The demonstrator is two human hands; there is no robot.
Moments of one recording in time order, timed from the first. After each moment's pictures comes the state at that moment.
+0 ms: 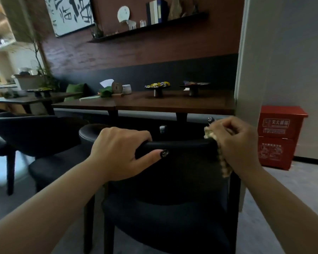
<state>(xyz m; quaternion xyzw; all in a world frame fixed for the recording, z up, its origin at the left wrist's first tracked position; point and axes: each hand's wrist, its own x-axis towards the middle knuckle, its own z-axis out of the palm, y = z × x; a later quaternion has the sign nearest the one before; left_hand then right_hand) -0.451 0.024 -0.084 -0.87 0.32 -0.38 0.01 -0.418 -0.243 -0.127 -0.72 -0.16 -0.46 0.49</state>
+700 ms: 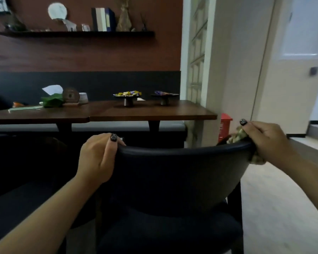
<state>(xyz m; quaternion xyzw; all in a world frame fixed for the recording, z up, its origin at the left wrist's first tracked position) -0.299 0.185 -0.134 -0.72 0.41 -0.41 -0.38 -0.466 -0.159 -0.097 -0.81 -0.01 -0.44 0.39</state>
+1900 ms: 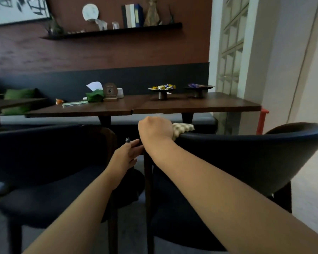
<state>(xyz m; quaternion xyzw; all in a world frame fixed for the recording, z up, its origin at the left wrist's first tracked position) -0.262 0.271 -0.167 -0.68 0.11 0.08 -0.72 -0.308 0.169 -0.079 -0.96 0.01 -0.25 -0.10</state>
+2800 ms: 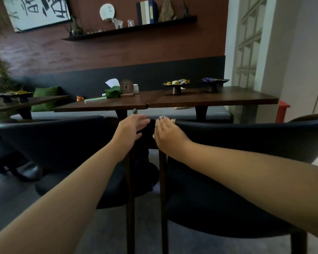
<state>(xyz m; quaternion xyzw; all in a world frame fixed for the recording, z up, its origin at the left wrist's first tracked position) -0.309 0.298 -0.102 -0.72 0.16 -0.02 -0.67 -0.310 0.146 -0.134 -0.79 -0.16 -0.27 -0.53</state>
